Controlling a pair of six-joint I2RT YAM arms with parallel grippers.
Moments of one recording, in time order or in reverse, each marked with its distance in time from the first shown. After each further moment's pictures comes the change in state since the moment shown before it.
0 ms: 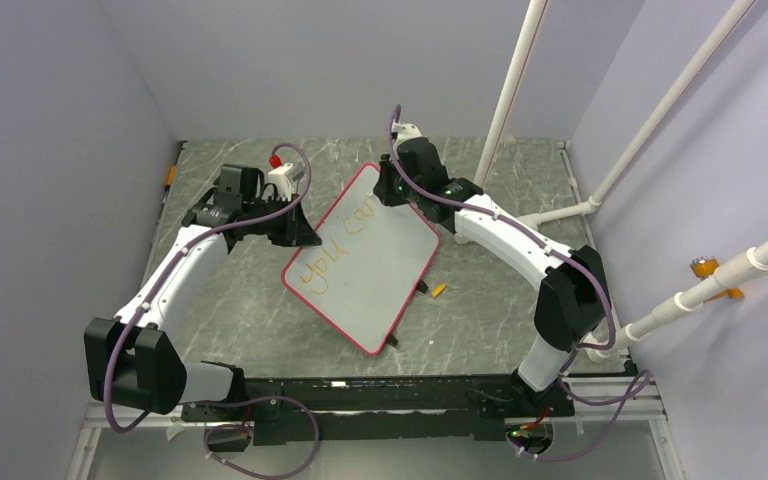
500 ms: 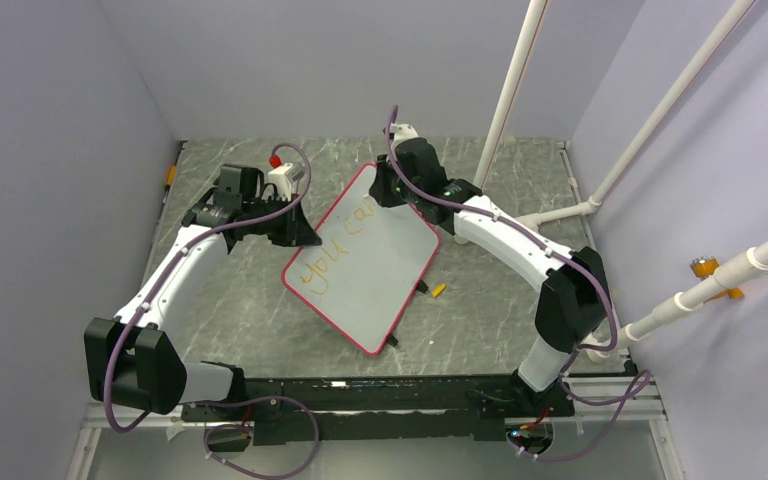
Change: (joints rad) left arm 0.001 0.000 0.000 0.000 0.007 0.000; right arm 0.019 -0.010 -0.007 0.011 -0.019 -0.001
